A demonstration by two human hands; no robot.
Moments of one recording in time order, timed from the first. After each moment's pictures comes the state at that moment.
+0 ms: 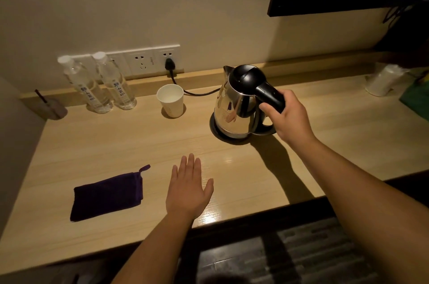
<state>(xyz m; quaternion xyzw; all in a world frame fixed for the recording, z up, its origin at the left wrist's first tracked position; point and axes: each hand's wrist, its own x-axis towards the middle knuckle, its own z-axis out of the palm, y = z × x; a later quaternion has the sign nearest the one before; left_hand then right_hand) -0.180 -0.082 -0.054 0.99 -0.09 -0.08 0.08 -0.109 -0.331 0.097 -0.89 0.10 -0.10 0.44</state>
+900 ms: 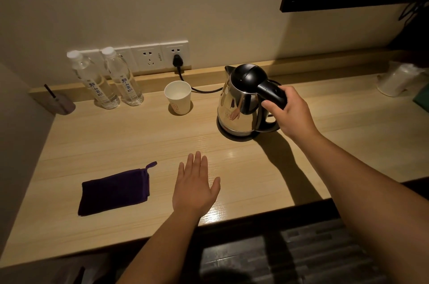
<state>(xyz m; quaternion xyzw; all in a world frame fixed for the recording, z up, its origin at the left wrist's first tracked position) -0.180 -0.082 -0.056 0.99 -0.09 -0.08 0.08 -0.095 -0.325 0.094 -0.90 0.07 -0.07 0.43</state>
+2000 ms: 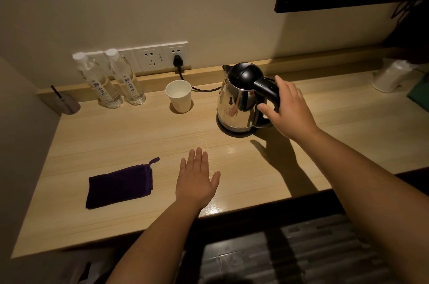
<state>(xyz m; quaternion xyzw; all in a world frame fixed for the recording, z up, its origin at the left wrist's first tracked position) -0.181 -0.081 -0.052 0.99 -0.10 -0.12 0.06 -0.106 -0.328 0.100 -0.96 0.01 -0.10 0.25</state>
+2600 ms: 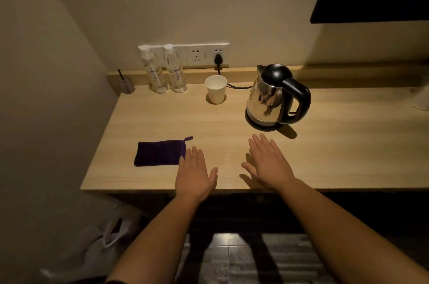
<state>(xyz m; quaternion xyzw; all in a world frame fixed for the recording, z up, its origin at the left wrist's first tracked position) -0.257 -0.029 0.001 0.99 0.04 -0.09 0.04 -0.213 -0.246 0.030 -0.98 -0.20 0.06 0.05</state>
